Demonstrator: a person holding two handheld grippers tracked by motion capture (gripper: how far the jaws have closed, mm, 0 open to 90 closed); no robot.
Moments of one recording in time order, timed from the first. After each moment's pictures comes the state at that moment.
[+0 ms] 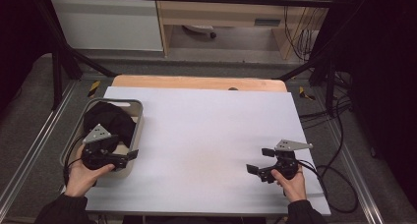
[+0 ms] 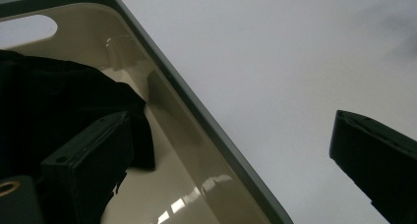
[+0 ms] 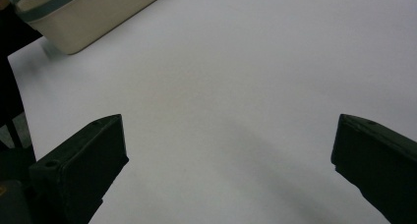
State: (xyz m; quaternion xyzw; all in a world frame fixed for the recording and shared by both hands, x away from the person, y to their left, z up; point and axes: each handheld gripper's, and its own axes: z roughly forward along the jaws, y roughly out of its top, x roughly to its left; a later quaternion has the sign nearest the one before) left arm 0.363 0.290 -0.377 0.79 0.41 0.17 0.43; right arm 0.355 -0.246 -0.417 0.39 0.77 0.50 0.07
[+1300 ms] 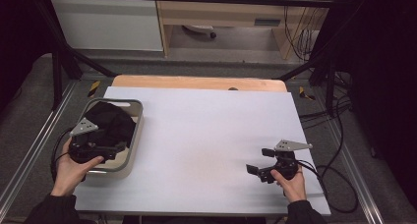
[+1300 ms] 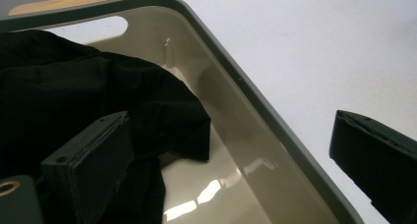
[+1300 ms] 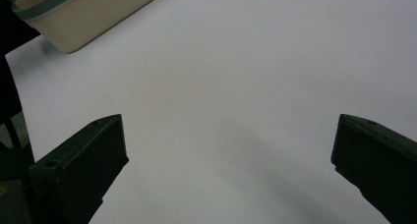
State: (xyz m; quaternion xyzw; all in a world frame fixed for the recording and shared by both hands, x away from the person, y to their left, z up) left arm 0.372 0.321 -0.364 0.77 0.45 0.20 0.41; right arm 0.354 -0.245 -0.417 0.39 0.78 0.49 0.07
